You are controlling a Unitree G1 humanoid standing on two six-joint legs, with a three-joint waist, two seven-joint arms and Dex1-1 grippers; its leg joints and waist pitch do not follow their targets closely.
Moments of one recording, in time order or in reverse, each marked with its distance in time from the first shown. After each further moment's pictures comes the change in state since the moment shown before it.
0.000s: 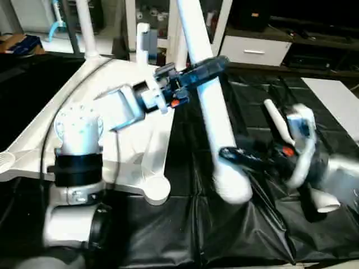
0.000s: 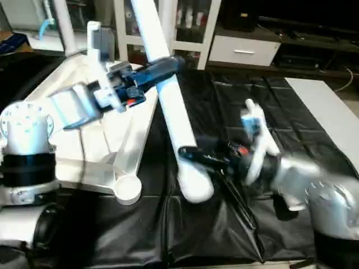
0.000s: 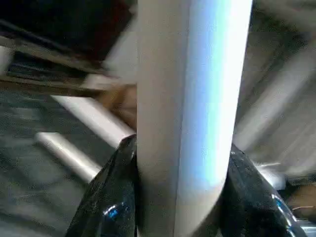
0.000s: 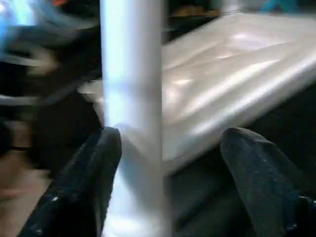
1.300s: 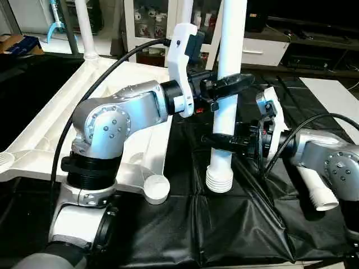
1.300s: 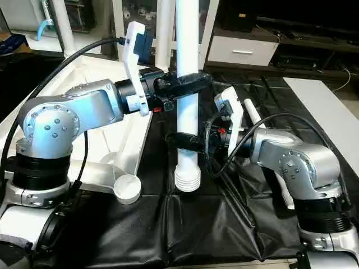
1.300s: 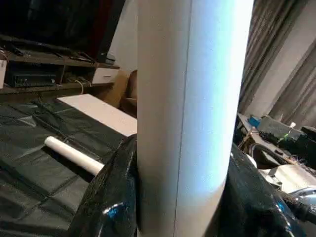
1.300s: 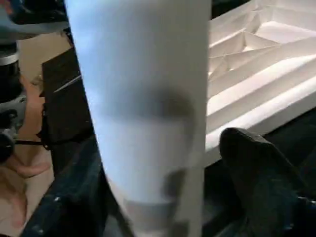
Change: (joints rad) left arm -0.008 -0.056 -0.134 -0.102 0.096 -0.022 -0.048; right arm -0.167 0.059 0.167 0.173 -0.055 -0.019 0.077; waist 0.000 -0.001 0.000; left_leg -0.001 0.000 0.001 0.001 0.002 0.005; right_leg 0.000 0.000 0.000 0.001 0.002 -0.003
